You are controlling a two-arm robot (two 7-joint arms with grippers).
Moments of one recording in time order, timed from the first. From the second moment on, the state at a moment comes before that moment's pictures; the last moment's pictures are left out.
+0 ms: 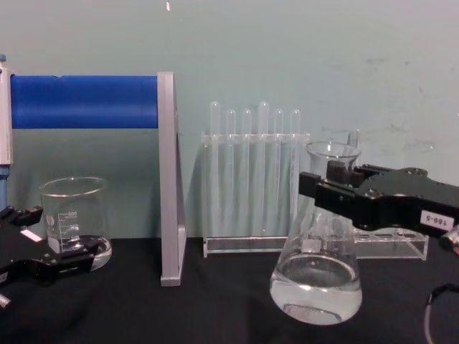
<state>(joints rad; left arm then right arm) -0.20 0.60 0.45 -1.41 -0.25 -0.12 0.03 0.15 0.42 -0.37 -1.67 0.39 0.04 0.40</state>
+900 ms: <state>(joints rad) -0.20 0.60 0.45 -1.41 -0.25 -0.12 0.03 0.09 0.43 -0.48 -1.78 0.36 0.06 0.47</state>
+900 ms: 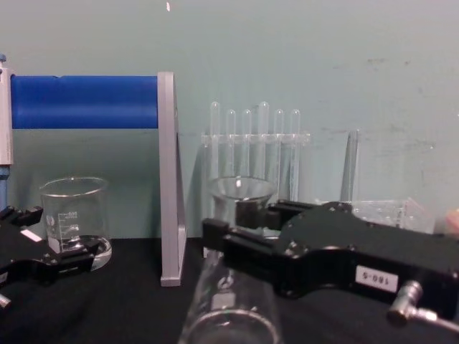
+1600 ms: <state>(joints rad) -0.20 0.60 0.45 -1.41 -0.25 -0.12 0.03 0.10 0.43 -0.46 -1.76 0.37 0.05 0.40</state>
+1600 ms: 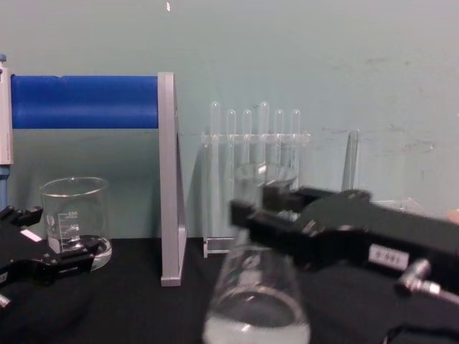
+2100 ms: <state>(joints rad) -0.20 0.60 0.45 -1.41 -0.25 -0.12 0.03 0.14 0.35 -0.30 -1.65 0.34 0.08 0.24</state>
